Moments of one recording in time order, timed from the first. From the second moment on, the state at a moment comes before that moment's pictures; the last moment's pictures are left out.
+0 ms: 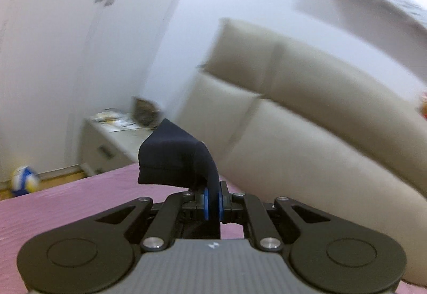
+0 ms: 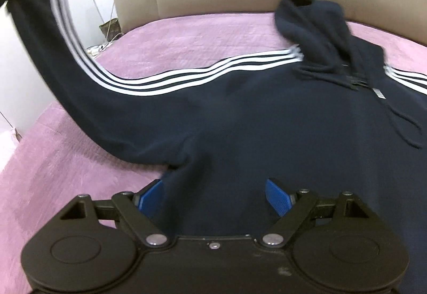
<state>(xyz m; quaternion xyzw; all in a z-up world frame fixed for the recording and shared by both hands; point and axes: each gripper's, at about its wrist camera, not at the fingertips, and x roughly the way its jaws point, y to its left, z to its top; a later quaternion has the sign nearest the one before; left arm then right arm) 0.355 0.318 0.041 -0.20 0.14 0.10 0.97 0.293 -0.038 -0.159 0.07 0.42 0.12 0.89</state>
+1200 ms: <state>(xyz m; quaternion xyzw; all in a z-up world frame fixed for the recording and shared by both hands) 0.365 -0.181 -0.163 -0.14 0.21 -0.26 0.93 0.157 -0.401 -0.183 0.36 0.32 -0.12 0.87</state>
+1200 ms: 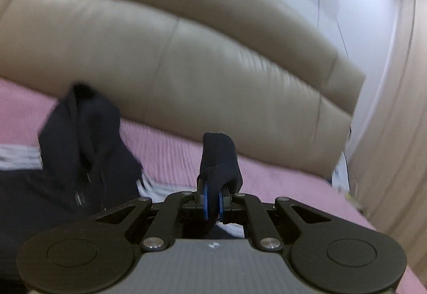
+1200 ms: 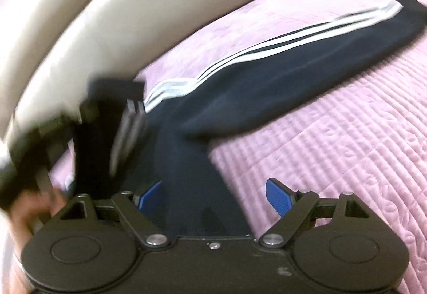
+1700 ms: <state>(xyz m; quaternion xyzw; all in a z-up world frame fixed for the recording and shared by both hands) 0.341 -0.107 -0.184 -0.13 0.36 -0.41 0.83 0.293 -0.392 -0.178 0.23 0.34 -0.03 0.91</state>
